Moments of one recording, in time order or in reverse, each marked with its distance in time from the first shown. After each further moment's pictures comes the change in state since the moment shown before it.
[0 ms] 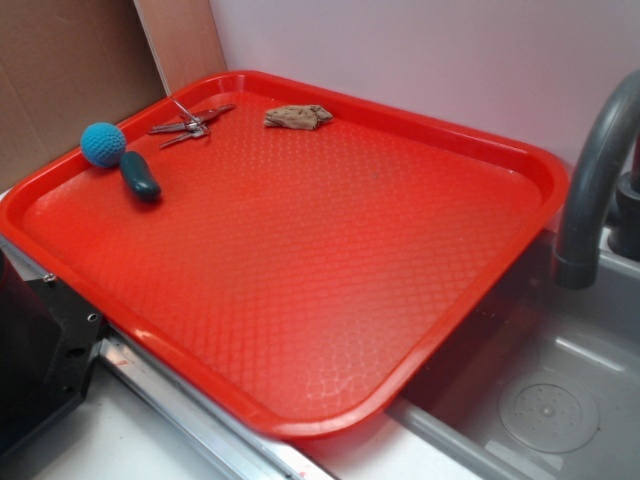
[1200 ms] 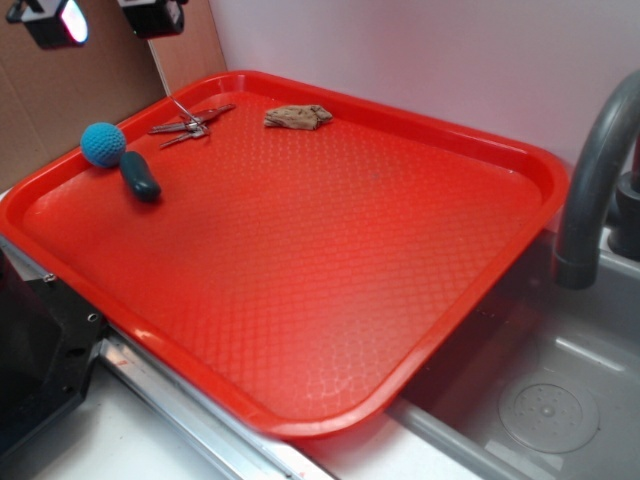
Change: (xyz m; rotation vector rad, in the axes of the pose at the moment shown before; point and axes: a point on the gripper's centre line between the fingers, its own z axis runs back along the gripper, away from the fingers) arm 0.065 0.096 -0.101 0.119 -0.162 0.729
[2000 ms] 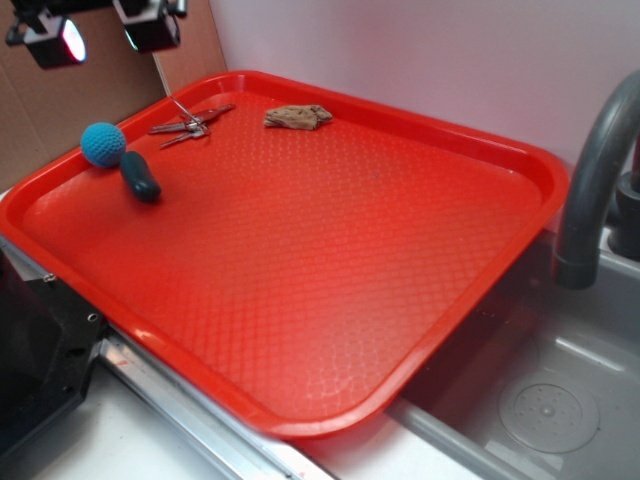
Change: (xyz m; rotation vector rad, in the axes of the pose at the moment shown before) arm 0.011 0.005 -0.030 0.068 -0.034 0.096
